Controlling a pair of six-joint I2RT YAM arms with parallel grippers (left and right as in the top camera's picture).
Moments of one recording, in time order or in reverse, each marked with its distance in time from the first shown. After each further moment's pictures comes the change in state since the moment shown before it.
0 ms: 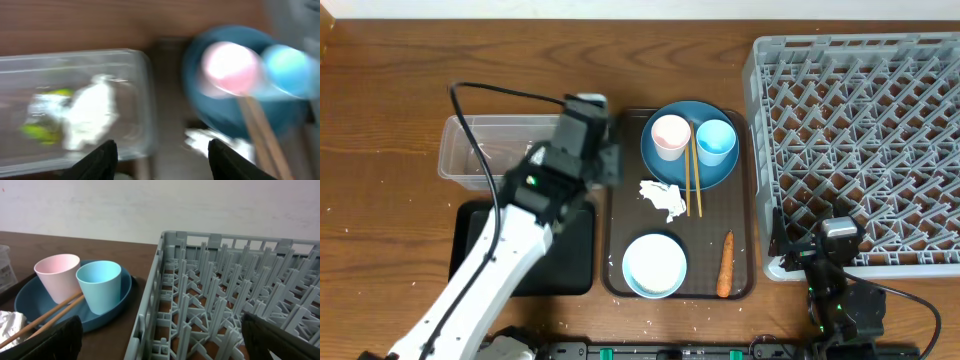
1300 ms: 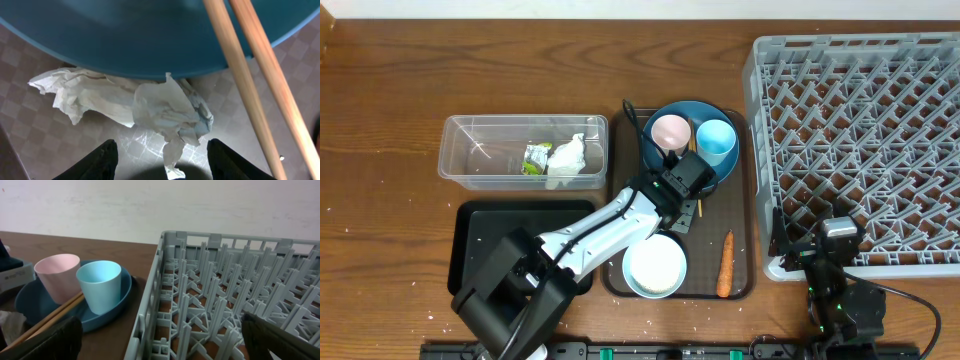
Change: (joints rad) left arm -0.315 0.472 0.002 0.079 -0.010 -0.123; right arm 0.000 0.000 0.000 0.000 0.000 0.000
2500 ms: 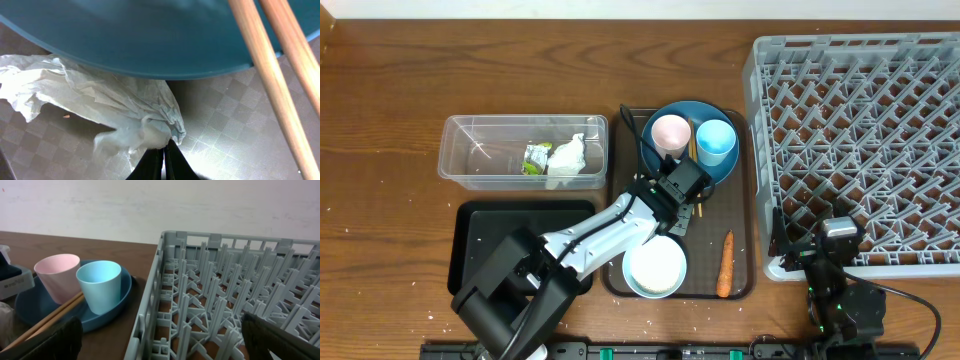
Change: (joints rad) left arm 0.000 0.000 -0.064 0.080 -0.018 -0.007; right arm 0.000 0.000 0.000 0.000 0.000 0.000
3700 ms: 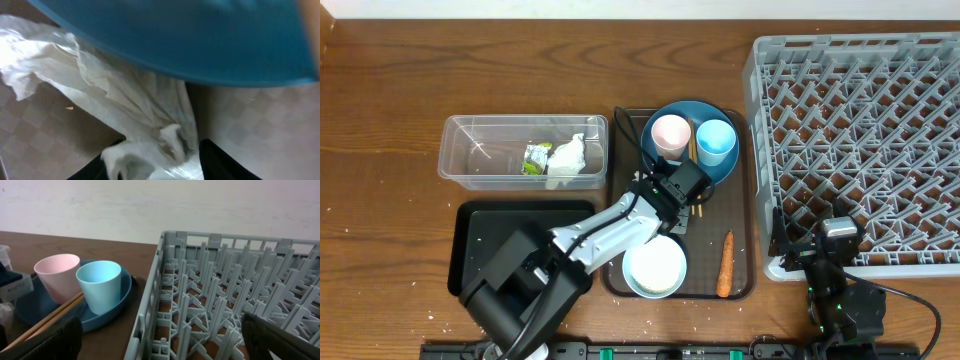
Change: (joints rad) left arm 0.000 0.037 -0.002 0.002 -0.035 -0.126; right arm 0.000 0.000 0.000 0.000 0.000 0.000
